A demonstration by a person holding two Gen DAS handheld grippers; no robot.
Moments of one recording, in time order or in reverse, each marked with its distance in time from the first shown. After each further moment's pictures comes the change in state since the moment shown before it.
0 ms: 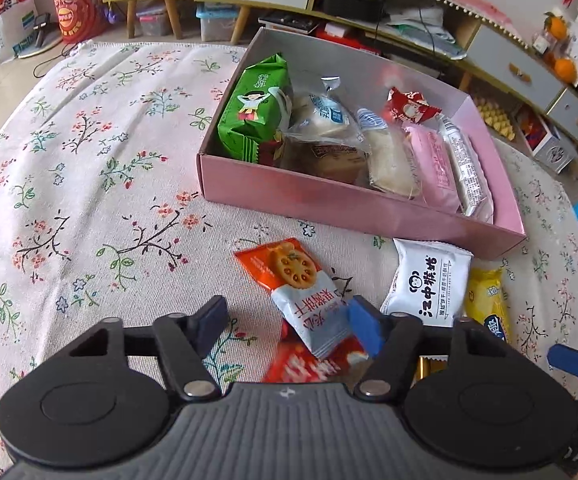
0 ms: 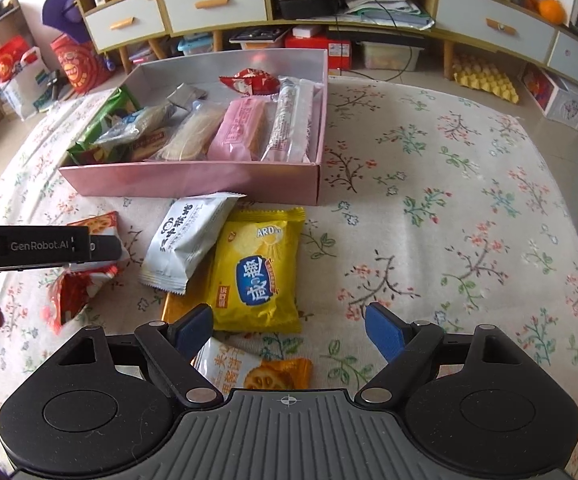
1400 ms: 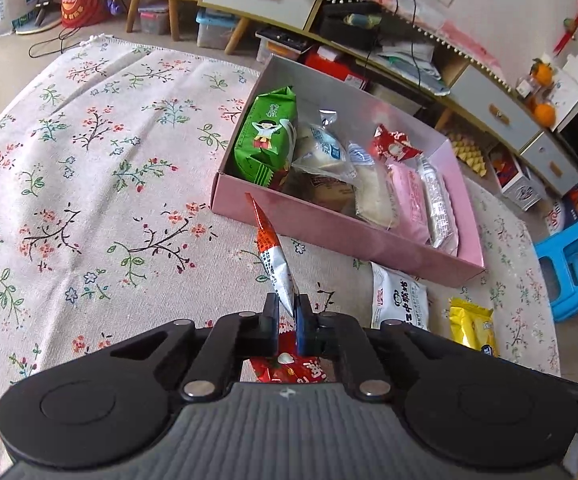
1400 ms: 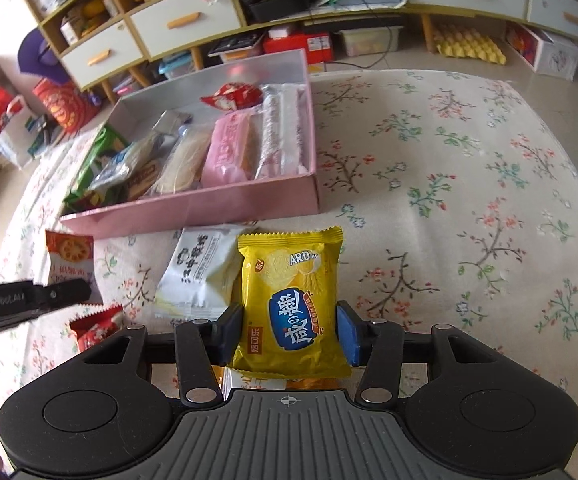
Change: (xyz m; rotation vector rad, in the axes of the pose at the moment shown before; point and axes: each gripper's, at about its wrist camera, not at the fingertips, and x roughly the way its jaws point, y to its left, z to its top) left arm -0.031 0.024 0.001 -0.101 -0.042 -0.124; right arm -0.005 -0.017 0.009 0.199 0.007 0.065
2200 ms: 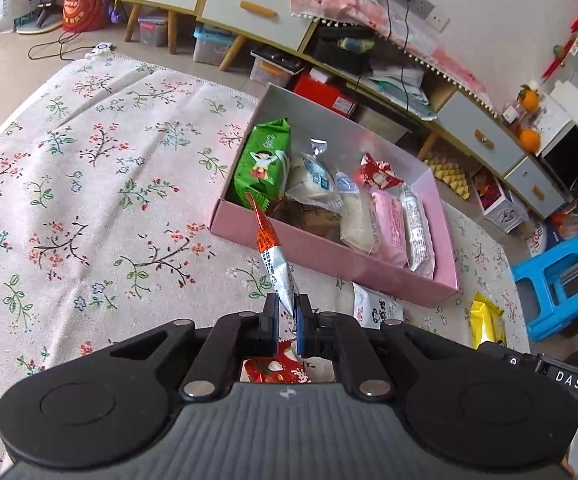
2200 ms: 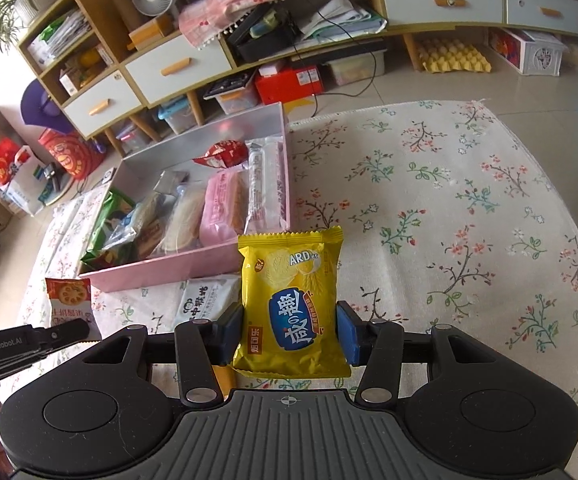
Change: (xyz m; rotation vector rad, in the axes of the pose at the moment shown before) left arm -0.017 0.006 0.006 -0.042 -0.055 -0.061; right arm -0.031 -0.022 0.013 0.063 -0.091 0.047
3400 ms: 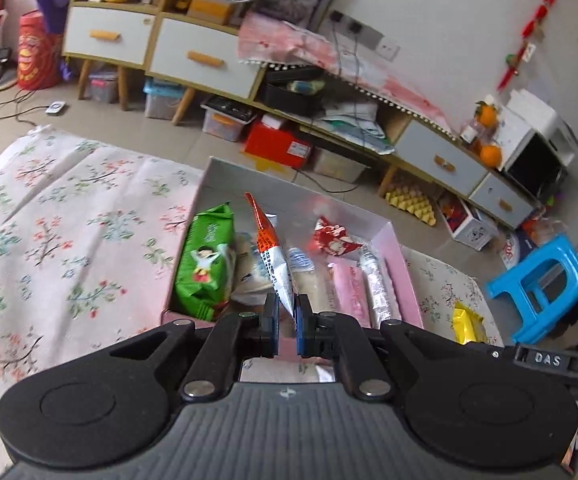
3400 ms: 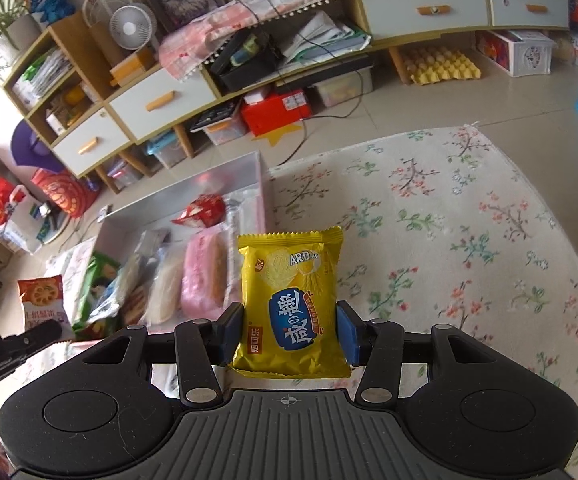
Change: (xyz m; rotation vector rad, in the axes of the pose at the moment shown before) left arm 0.018 -0.022 0.035 0.136 -0.128 -0.109; right arm 0.024 -0.026 0.048 0.085 -0.050 -0.003
